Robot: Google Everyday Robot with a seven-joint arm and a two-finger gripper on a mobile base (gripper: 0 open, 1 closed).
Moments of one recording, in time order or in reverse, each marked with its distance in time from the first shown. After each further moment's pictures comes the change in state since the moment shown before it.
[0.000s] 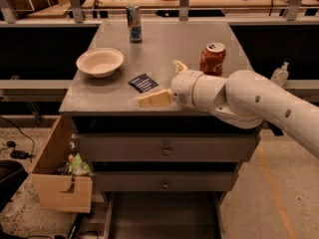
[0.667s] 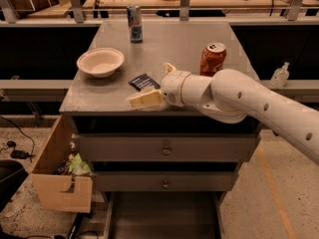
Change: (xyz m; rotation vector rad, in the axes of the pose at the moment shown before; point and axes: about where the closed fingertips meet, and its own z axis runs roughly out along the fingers) arm 0.012 0.003 0.040 -0.051 0.005 0.010
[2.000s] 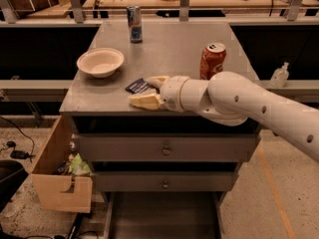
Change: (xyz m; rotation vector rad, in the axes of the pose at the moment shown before) arm 0.025 0.008 -0.003 0.010 0.101 -0.024
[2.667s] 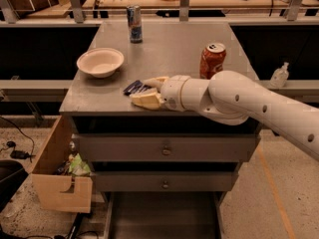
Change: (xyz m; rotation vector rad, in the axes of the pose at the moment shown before) arm -0.003 0.000 -0.001 0.000 0.000 0.000
